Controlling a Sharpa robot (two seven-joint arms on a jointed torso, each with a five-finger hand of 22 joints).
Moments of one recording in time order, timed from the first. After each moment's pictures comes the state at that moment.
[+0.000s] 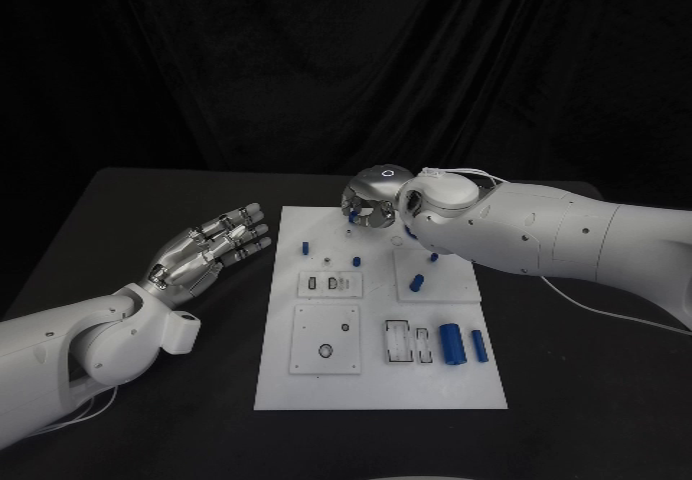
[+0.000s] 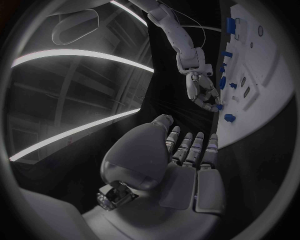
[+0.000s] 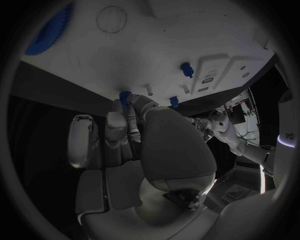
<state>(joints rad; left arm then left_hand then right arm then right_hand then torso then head) 1.22 -0.99 -0.21 1.50 -0.08 0.14 0.68 1.46 0.22 0.05 0.16 0.57 0.39 0.06 0.08 0.05 0.13 0.17 0.24 0.05 0.19 0.20 0.15 0.06 0.16 0.14 0.29 0.08 0.03 1.42 -0.44 -0.23 1.08 -1.60 -0.28 -0.01 1.45 -0.09 0.35 0.06 0.41 0.86 0.09 0.22 0.52 0.97 0.06 0.38 0.21 1.37 -0.03 1.20 0.90 0.07 1.38 0.08 1.40 1.31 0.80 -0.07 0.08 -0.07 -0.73</state>
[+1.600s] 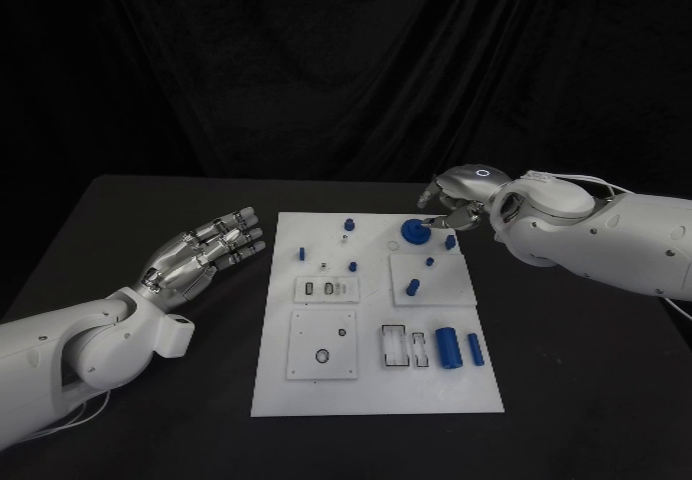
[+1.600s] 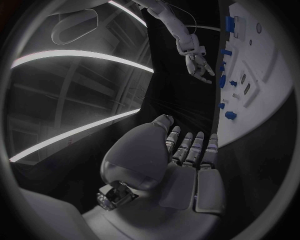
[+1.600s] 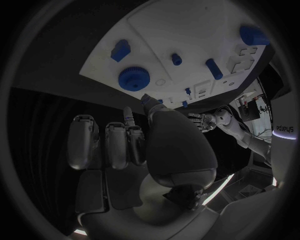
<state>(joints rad) 1.22 -1.01 -0.21 1.49 -0.08 0.15 0.68 1.46 0.22 0.06 0.15 0.57 0.39 0.06 0.08 0.05 0.14 0.18 0.24 0.05 0.20 0.21 0.15 0.05 0.16 0.14 0.29 0.08 0.03 1.46 -0.83 -0.25 1.35 -1.59 -0.31 -0.08 1.32 -0.07 0.21 0.20 0.19 0.84 0.09 0.07 0.31 1.45 0.01 1.53 1.31 1.46 -0.05 1.47 1.30 0.08 1.41 0.07 1.39 1.31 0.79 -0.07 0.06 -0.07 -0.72</state>
